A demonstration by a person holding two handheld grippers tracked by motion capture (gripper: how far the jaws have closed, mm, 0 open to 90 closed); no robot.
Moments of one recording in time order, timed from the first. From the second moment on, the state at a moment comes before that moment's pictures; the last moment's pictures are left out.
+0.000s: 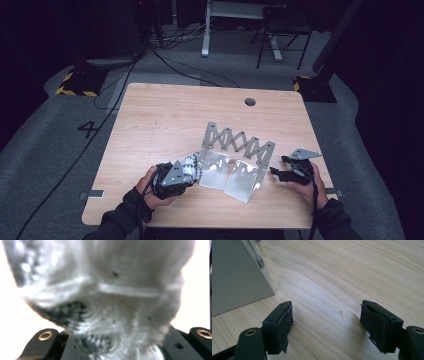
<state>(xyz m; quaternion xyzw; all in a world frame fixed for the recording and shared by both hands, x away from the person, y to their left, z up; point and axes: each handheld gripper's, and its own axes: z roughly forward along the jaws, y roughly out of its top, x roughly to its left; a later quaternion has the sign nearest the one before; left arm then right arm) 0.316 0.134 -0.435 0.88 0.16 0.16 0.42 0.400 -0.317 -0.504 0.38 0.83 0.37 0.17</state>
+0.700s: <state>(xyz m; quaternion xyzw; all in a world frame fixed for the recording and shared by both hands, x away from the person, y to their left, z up) 0.329 0.150 -0.392 0.84 0.16 0.24 0.46 0.400 -0.317 -0.504 0.38 0.83 0.37 0.17</state>
